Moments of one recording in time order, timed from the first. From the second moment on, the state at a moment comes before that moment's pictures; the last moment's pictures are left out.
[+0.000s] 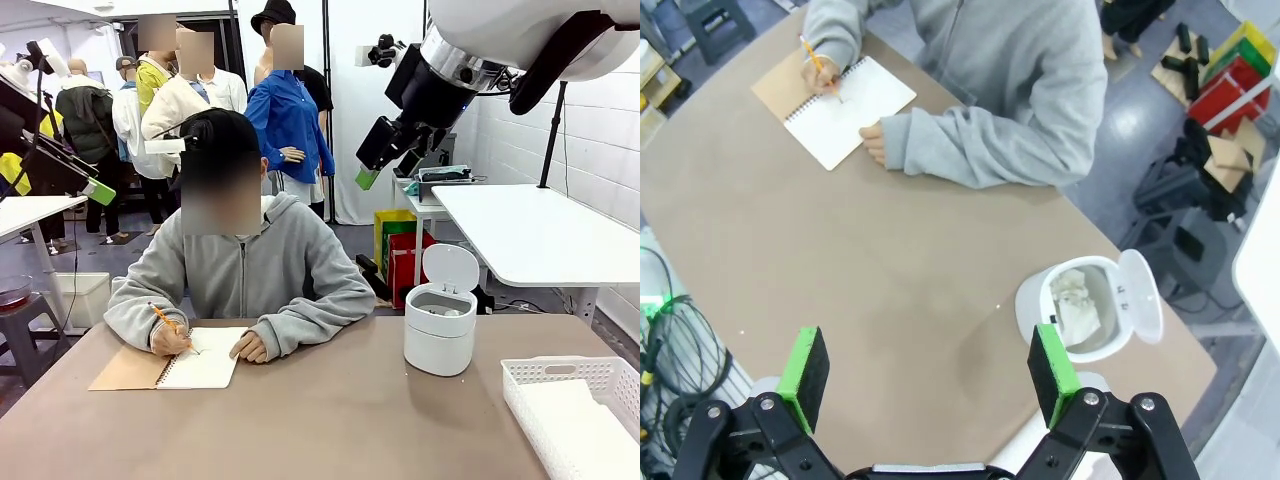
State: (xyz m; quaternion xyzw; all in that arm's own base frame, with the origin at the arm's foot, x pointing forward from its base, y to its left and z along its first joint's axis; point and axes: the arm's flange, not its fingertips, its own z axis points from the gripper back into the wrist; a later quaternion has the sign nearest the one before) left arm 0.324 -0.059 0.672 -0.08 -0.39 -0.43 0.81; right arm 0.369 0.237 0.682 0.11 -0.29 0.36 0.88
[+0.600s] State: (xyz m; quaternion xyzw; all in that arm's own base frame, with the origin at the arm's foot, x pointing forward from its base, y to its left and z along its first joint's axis) left arm 0.324 -0.059 0.672 -0.08 -0.39 -0.43 0.81; right arm 0.369 0.236 0.683 0.11 -0.29 0.36 0.88
